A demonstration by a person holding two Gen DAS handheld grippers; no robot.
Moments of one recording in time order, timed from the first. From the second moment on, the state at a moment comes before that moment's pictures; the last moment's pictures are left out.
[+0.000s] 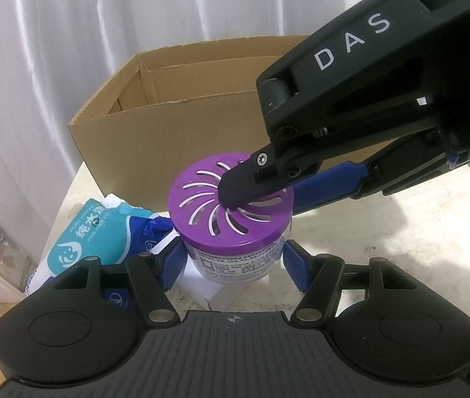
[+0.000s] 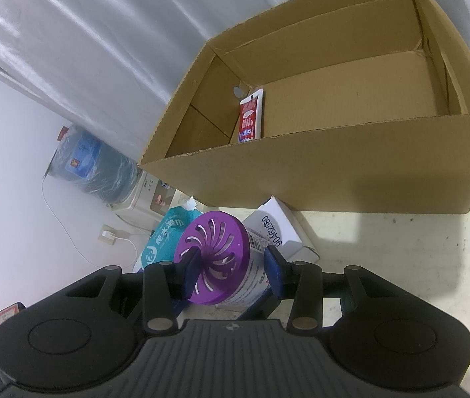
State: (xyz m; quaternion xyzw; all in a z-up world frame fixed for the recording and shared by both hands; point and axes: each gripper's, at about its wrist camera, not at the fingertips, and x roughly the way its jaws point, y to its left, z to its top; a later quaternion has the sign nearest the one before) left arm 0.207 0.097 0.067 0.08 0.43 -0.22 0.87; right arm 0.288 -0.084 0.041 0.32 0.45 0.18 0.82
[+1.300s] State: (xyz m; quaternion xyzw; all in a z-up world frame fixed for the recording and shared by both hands) left arm 0.190 0.100 0.102 0.09 0.39 -0.22 0.89; right arm 0.253 -0.091 0.074 0.33 0.41 0.19 0.83
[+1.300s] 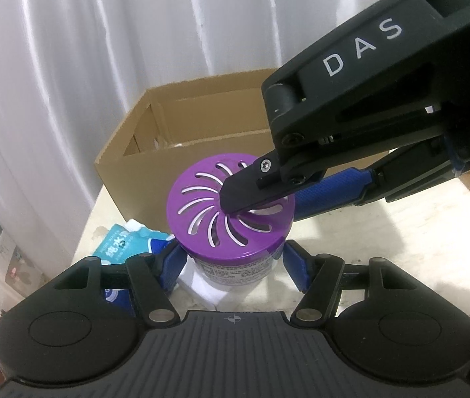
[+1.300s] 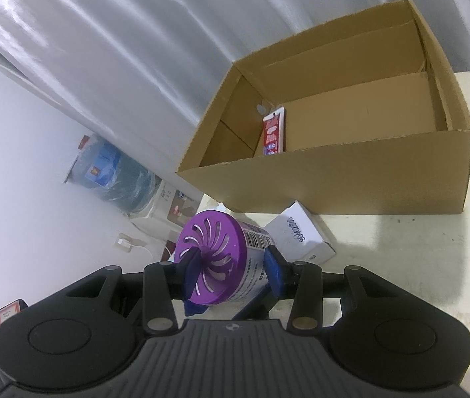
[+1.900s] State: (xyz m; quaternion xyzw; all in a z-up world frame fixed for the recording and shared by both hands) left arm 0.175 0.093 0.150 0.13 0.33 -0.21 0.91; right arm 0.220 -0.109 0.121 0.33 0.35 0.21 0.85
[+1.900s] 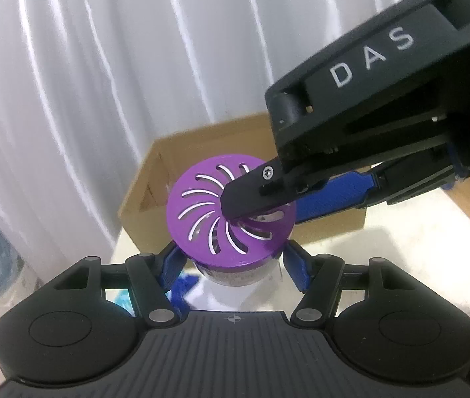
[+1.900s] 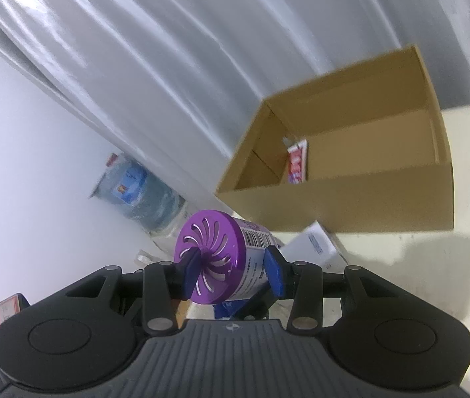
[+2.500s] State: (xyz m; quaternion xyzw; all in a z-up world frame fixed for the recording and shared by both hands) left arm 0.338 0.058 0.176 0.15 0.38 -0.28 0.87; right arm 0.344 -0.141 0.159 0.31 0.37 0.19 0.85
